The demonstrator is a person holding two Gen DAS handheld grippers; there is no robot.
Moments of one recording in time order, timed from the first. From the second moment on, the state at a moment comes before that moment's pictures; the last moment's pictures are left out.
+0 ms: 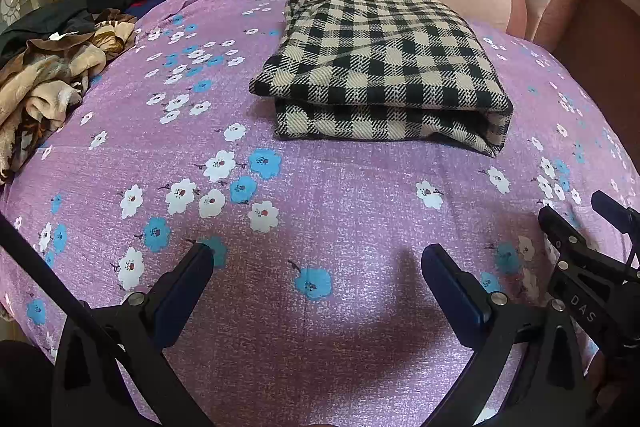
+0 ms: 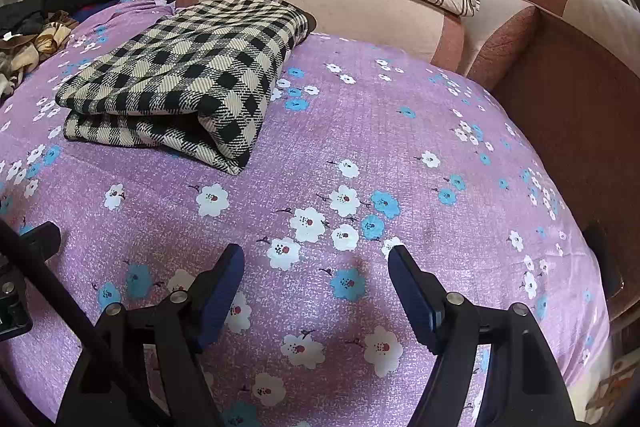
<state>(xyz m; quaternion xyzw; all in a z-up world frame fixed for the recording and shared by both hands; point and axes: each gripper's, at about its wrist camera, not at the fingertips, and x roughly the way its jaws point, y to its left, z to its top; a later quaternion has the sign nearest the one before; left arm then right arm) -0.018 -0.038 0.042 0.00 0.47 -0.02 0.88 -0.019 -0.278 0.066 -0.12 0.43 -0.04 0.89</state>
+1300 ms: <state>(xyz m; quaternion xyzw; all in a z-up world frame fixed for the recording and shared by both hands) -0.018 -0.040 0.038 0.01 0.48 -0.03 0.88 -0.021 -0.279 0.069 -0.11 0.43 -0.05 0.90</state>
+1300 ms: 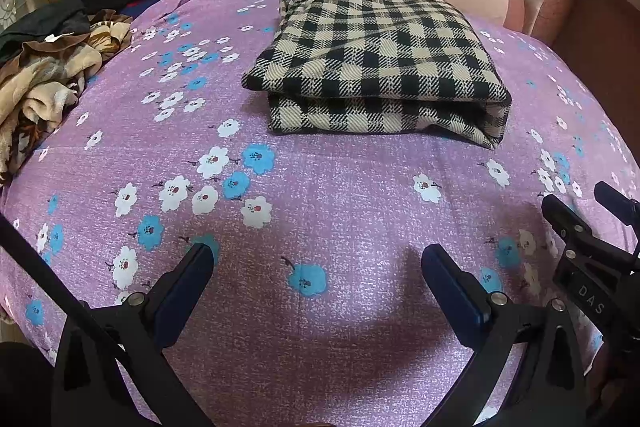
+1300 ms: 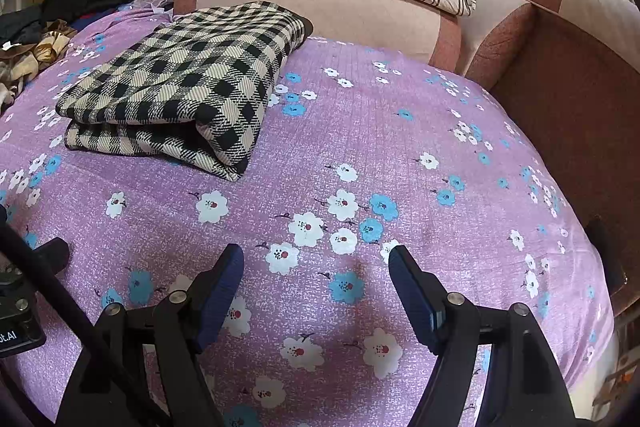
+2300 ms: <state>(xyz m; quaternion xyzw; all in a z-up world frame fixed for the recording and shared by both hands) -0.018 -0.040 0.041 0.00 0.48 -0.03 0.88 -0.022 -0.276 0.068 -0.11 0.42 -0.04 0.90</state>
